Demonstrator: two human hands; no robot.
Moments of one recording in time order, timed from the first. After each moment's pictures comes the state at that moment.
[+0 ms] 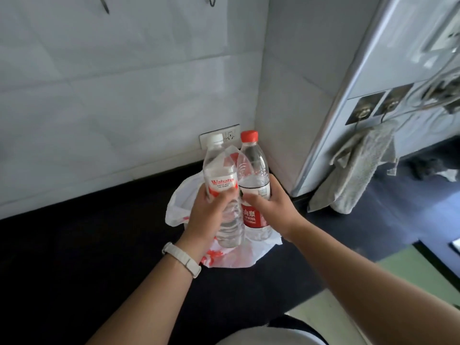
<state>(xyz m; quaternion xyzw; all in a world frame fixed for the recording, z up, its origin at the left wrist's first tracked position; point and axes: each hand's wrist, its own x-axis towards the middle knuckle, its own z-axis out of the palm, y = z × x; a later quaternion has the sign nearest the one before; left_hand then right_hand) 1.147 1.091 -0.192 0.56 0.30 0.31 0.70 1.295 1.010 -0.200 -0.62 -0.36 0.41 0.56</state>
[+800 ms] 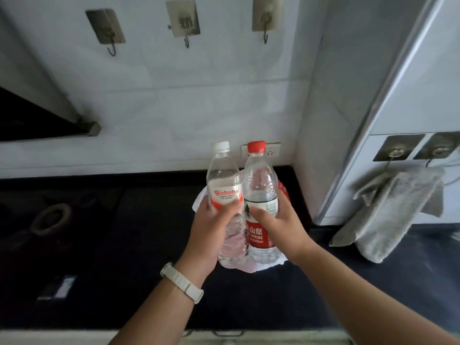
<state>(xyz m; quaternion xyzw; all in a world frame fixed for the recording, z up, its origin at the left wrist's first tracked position) 1.145 0.991 -0.133 0.52 0.40 0.44 0.62 1.306 0.969 -0.158 -0.49 -0.47 0.51 0.52</state>
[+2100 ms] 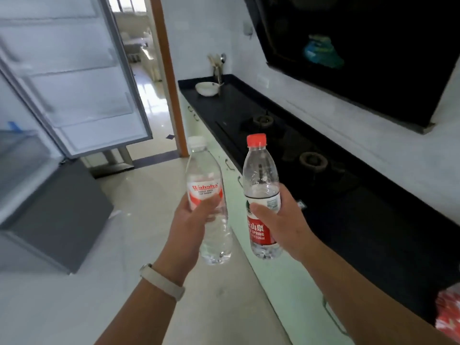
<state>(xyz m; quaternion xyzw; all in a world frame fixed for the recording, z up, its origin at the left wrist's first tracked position) 0.740 0.664 -0.130 0.14 0.64 0.72 0.23 0.849 0.818 -0.127 -0.24 -0.71 0.63 0.19</state>
